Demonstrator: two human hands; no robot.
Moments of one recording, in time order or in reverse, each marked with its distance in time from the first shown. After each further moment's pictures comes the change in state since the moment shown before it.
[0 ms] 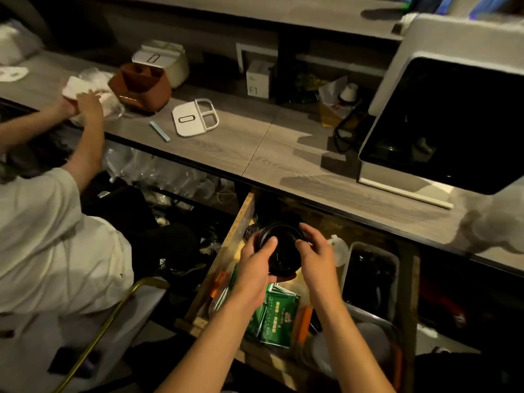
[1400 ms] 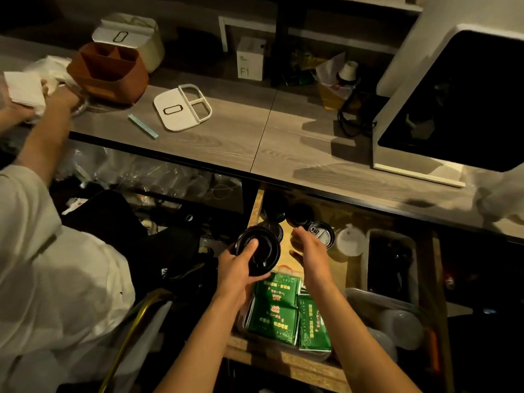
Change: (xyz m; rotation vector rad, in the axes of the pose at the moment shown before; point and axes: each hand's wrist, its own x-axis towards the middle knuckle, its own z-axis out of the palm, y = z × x) left_hand 0.085 0.037 -0.106 0.118 0.076 -0.124; right_hand 0.039 0.040 0.097 0.184 0.102 0.257
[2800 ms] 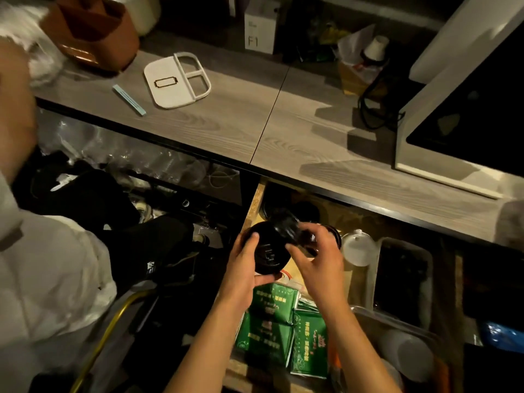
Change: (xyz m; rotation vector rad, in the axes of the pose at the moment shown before) left_hand 0.054 -0.021 0.031 -0.028 -0.117 -0.044; right_hand 0.031 -0.003 -0.015 -0.637 -0.035 -0.656
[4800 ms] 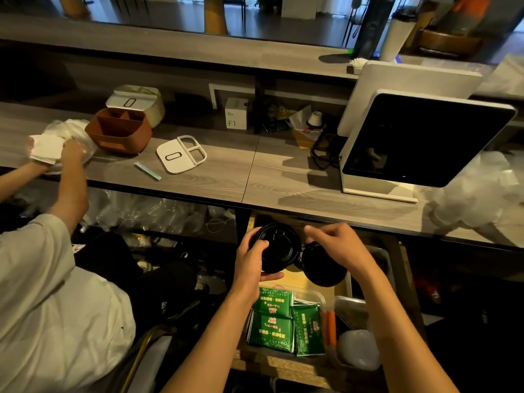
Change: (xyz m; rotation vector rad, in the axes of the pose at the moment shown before) left_hand -0.134 0.058 0.009 0.143 -0.167 0.202; right_hand -0.041 -0.121 -0.122 -0.069 -0.158 0.278
